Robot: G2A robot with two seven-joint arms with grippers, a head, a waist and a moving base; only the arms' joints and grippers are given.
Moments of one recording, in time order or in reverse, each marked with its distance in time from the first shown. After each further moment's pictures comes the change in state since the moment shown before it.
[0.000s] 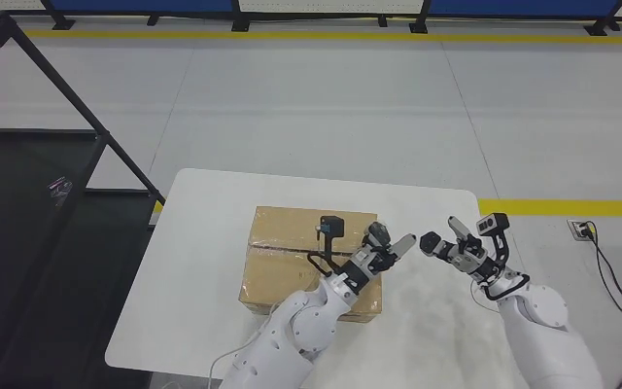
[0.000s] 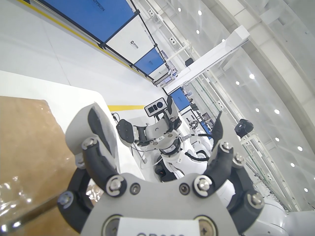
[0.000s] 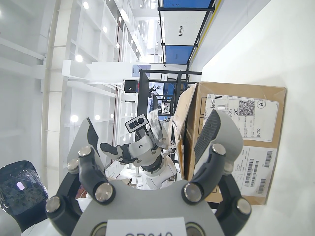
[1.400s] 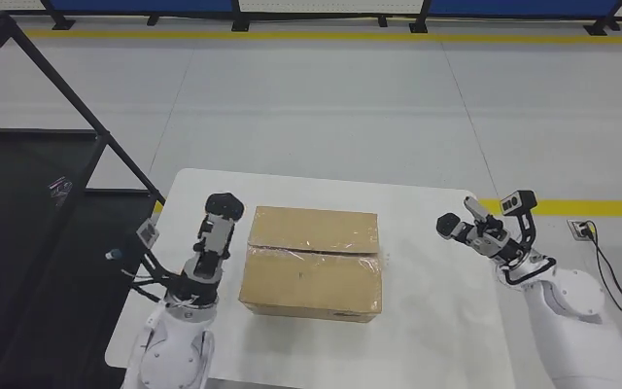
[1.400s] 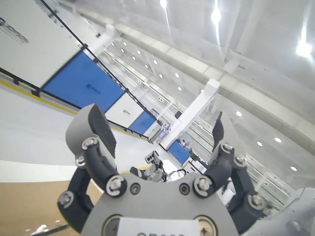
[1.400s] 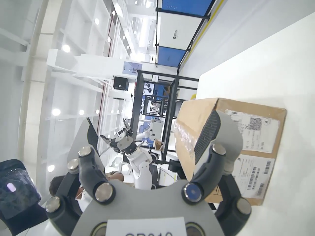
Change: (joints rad) left arm 0.497 0.119 -0.767 -0.748 -0.159 -0.170 -0.214; right arm -0.017 0.047 0.087 -0.212 -0.110 0.127 -0.049
